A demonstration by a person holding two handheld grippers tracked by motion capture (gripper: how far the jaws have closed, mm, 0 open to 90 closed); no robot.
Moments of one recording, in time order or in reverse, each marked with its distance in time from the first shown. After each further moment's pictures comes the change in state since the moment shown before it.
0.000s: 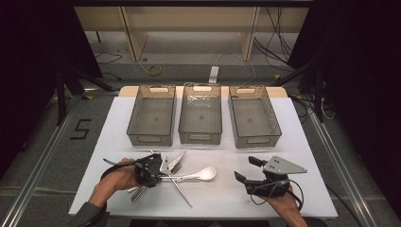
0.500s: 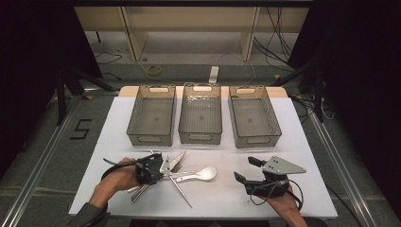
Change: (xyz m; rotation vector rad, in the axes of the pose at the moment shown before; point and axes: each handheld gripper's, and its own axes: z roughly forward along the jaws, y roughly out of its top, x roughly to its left) left arm -0.003 0.004 -0.005 -0.008 0.011 0.018; right arm 0.001 0.000 0.001 0.012 -0.003 -0.010
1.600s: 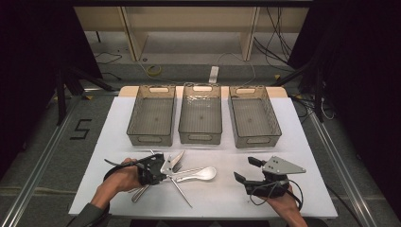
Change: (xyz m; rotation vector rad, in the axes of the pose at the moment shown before) left arm -0.003 0.006 -0.007 -0.062 -0.025 -0.006; right arm 0.000 0.000 0.000 0.002 0.001 -0.002
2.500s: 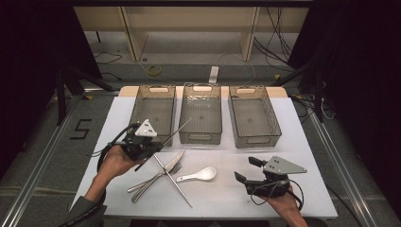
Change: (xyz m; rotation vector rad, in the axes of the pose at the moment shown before) left arm 0.056 -0.010 -0.057 -0.335 0.098 -0.471; right arm -0.001 -0.001 -0.001 -0.007 0.003 0.013
